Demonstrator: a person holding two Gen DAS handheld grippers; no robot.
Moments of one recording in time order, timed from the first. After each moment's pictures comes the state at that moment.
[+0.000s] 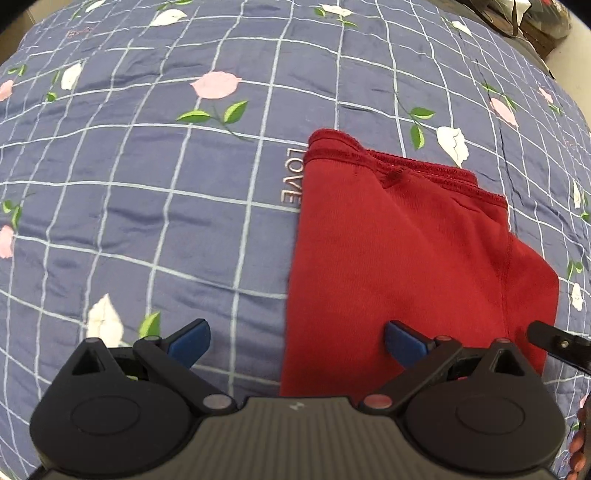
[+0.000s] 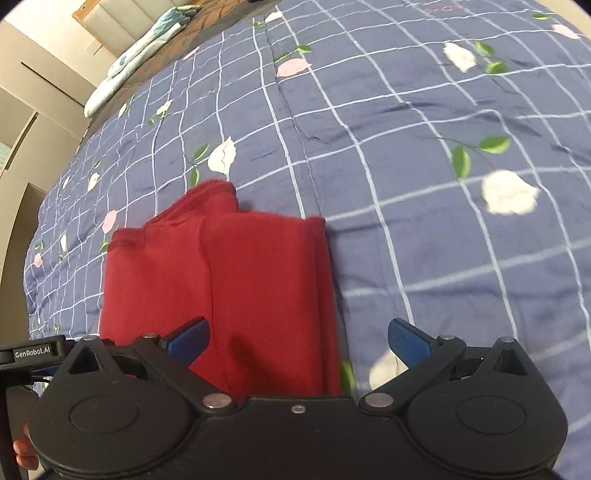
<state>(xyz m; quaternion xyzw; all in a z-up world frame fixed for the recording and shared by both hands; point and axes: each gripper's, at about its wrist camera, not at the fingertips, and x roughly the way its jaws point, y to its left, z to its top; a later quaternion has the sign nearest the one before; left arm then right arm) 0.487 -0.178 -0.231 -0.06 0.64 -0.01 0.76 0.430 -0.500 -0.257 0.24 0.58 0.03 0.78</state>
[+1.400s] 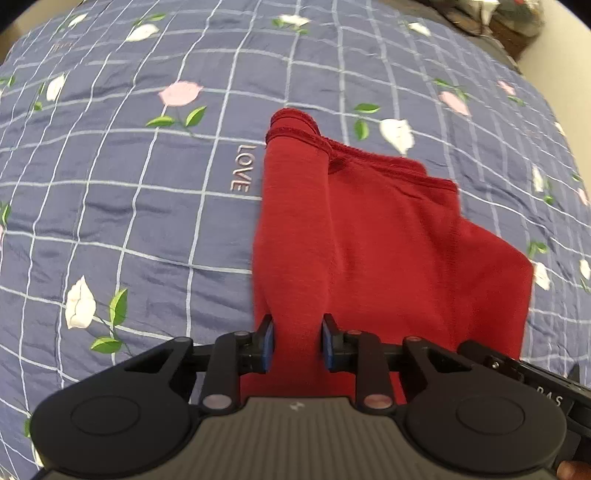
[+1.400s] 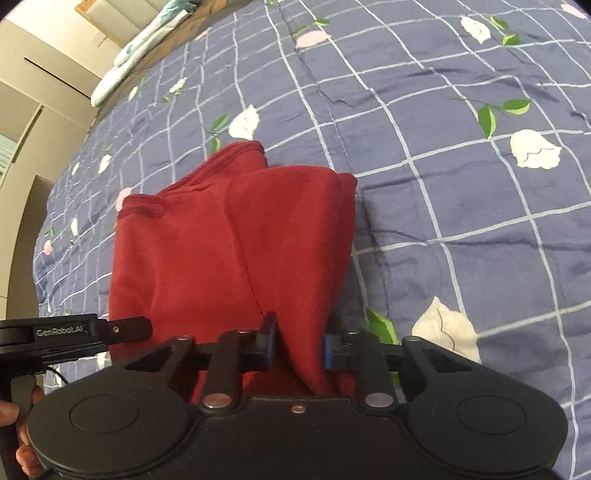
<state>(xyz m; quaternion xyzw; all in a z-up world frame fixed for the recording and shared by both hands) 0.460 -0.206 -0.199 -0.06 0.62 -0.05 0.78 0.399 -0.470 -0.246 0.25 0.58 0.04 0.78</state>
